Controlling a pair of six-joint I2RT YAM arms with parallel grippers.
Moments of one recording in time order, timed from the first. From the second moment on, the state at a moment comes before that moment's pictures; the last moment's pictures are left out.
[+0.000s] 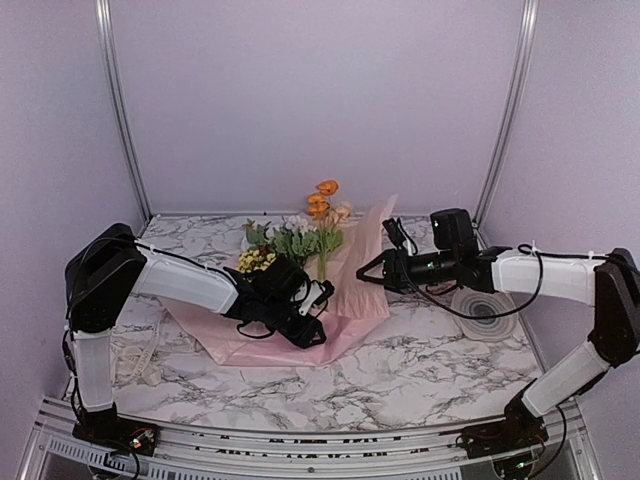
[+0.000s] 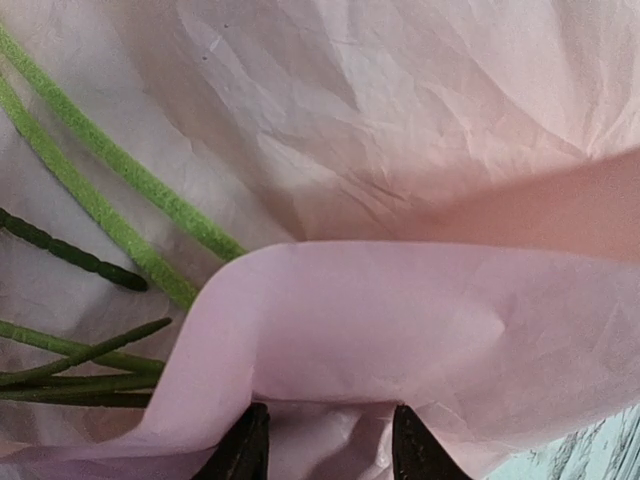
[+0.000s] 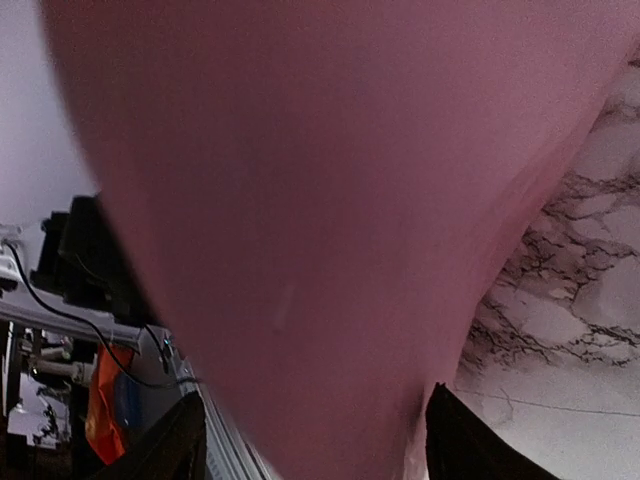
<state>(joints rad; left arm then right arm) -0.91 2.01 1.21 -0.13 0.20 -0.18 0.51 1.46 0.91 0.01 -0.73 0.55</state>
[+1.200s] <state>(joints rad) -0.91 2.01 1.18 -0.07 0.22 -0.20 0.91 1.54 0.42 0.63 0.01 0.80</state>
